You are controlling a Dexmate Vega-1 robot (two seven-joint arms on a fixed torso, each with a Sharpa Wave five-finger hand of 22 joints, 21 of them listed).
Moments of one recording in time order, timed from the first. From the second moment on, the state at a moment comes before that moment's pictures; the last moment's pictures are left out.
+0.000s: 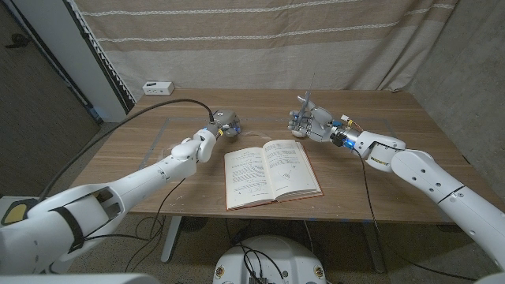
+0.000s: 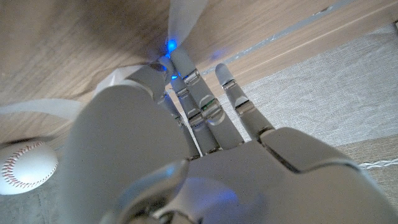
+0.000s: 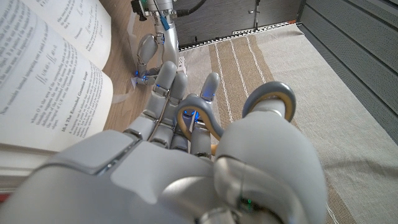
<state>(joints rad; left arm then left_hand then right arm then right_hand) 0.48 0.60 0.95 -1.26 0.65 0.19 0.25 1.15 -0.10 0.68 -0.15 0.19 1.15 -0.16 0.50 0.28 0.99 -0.21 0.61 0.57 1.30 -0.24 0.30 0.37 0.60 -0.06 0.51 0.40 -0.96 -0.77 -0.30 -1.86 1.21 -0.29 0.23 0.82 0.07 -0.22 -0.04 0.47 0.63 0.14 0.64 0.95 0.21 0.10 1.38 1.07 0.31 -0.04 1.22 0.56 0.37 -0.04 1.27 0.18</state>
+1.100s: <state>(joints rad) 0.67 0.50 0.59 -1.40 0.03 0.07 0.37 1.13 -0.12 0.72 -0.15 0.19 1.24 -0.12 0.45 0.19 1.03 -0.17 0.59 0.57 1.34 -0.24 0.25 0.35 0.57 -0.06 0.60 0.46 -0.97 -0.76 -0.31 -1.86 1.20 -0.27 0.24 0.82 0.08 -0.22 -0.04 0.45 0.63 0.14 0.63 0.94 0.21 0.10 1.39 1.07 0.32 -0.04 1.22 0.55 0.38 -0.04 1.26 0.18</state>
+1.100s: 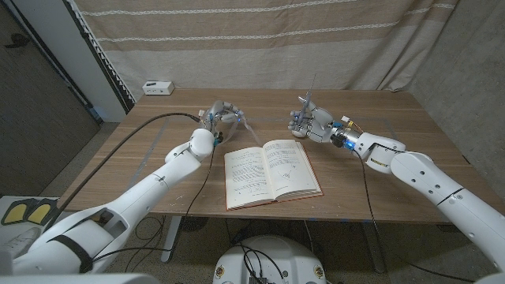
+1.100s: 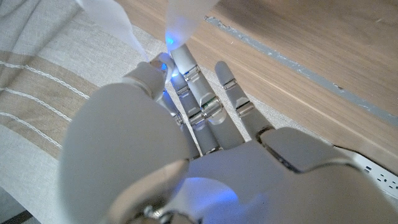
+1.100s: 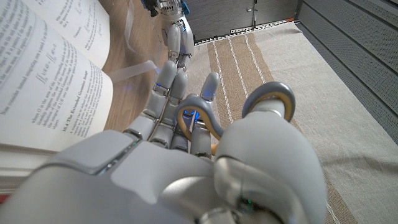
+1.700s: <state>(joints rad) 0.65 0.43 0.54 -1.36 -0.13 -0.03 0.36 1.11 -0.11 0.73 -0.14 0.20 1.16 -0.13 0.44 0.28 1.00 -0.20 0.59 0.57 1.29 -0.24 0.20 0.33 0.52 -0.05 0.64 0.48 -0.97 -0.76 -0.32 -1.86 1.20 -0.27 0.24 0.81 0.08 -0.23 -0.05 0.45 0.63 0.15 0.63 0.94 0.21 0.10 1.39 1.07 0.32 -0.04 1.20 0.54 0.39 -0.04 1.25 0.18</state>
